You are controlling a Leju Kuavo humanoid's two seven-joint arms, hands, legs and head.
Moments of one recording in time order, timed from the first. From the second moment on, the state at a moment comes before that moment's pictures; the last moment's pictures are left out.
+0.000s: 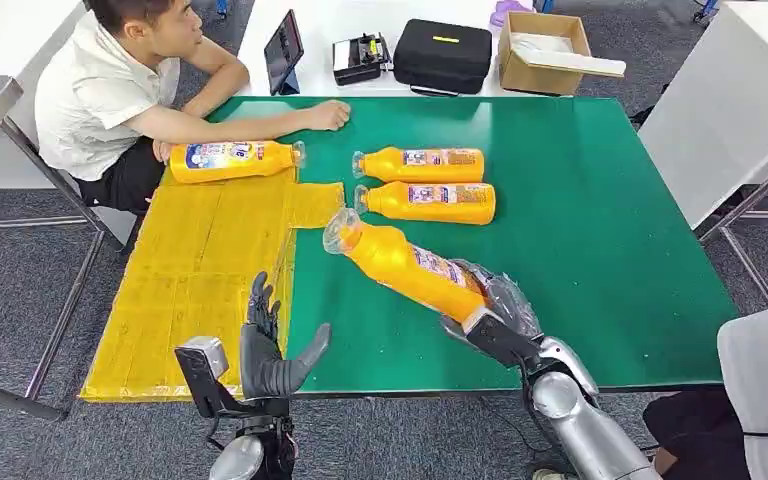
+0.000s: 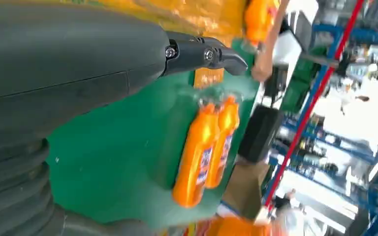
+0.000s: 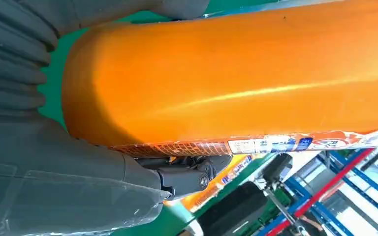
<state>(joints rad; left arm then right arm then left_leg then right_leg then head) -0.07 -0.22 -0.59 -1.28 0.45 0.43 -0.51 -0.15 -0.26 0.42 -1.30 0.43 0.03 -0.42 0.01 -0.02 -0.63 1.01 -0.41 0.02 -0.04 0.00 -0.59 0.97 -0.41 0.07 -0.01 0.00</state>
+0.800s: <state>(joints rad) -0.13 -0.22 -0.69 -1.24 0.59 0.15 -0.39 -0.22 -0.15 0.54 -1.30 0.37 0.04 -0.48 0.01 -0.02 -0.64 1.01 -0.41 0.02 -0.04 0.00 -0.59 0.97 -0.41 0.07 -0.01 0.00</state>
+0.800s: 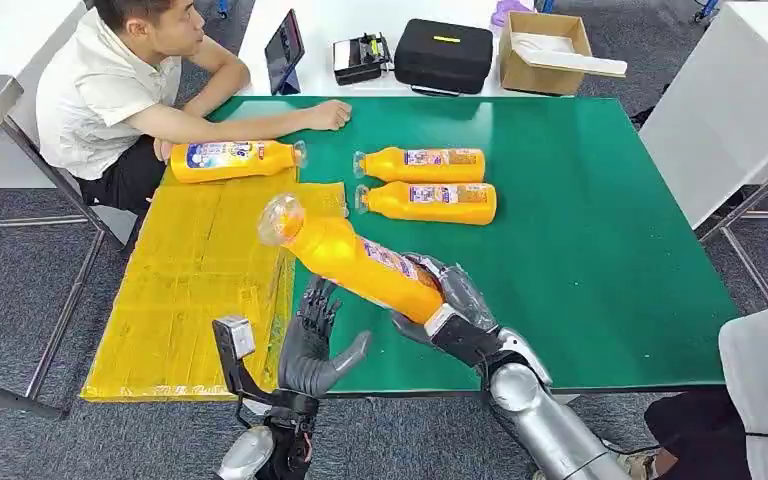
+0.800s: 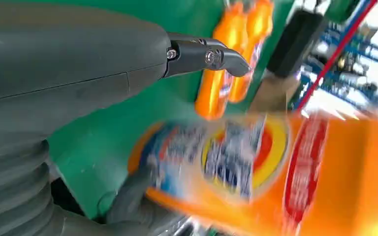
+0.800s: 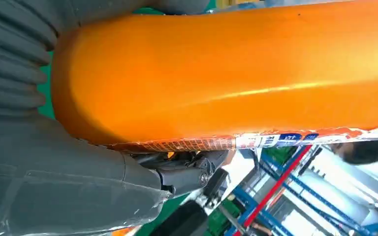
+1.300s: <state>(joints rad) -0.14 -0.21 -0.72 -1.28 0.50 0.13 -0.42 -0.31 -0.12 0.61 -1.18 0.52 -0.09 -0.41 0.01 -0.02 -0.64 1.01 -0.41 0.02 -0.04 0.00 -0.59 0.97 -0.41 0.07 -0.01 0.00</state>
